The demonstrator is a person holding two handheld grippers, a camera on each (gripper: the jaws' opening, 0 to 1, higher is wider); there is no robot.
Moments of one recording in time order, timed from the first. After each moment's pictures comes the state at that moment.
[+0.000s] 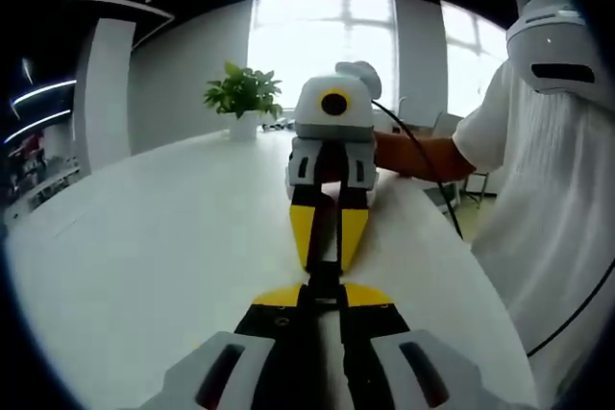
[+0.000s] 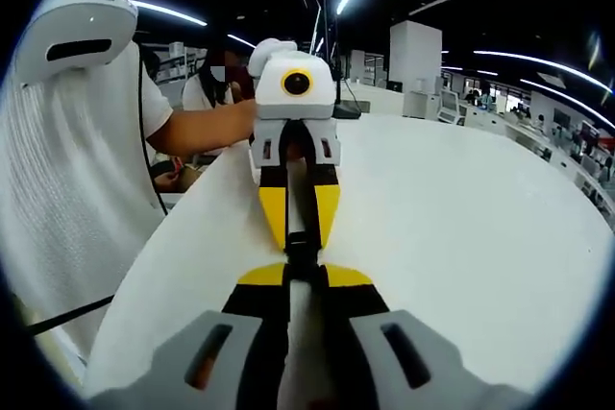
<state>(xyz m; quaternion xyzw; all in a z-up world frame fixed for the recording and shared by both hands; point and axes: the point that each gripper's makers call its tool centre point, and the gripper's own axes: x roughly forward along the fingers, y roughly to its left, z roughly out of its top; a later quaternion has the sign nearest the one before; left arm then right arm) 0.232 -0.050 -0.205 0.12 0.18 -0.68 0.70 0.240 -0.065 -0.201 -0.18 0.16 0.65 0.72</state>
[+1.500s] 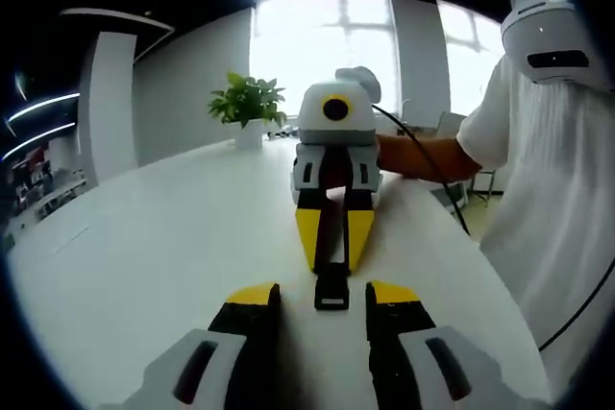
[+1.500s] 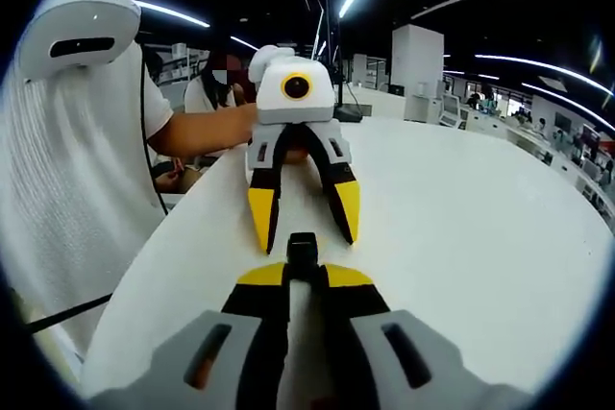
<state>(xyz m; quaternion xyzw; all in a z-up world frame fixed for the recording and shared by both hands) 0.235 -0.051 -0.204 0.12 0.15 -0.67 0.71 0.237 -0.063 -0.200 -0.18 0.15 0.65 0.72</state>
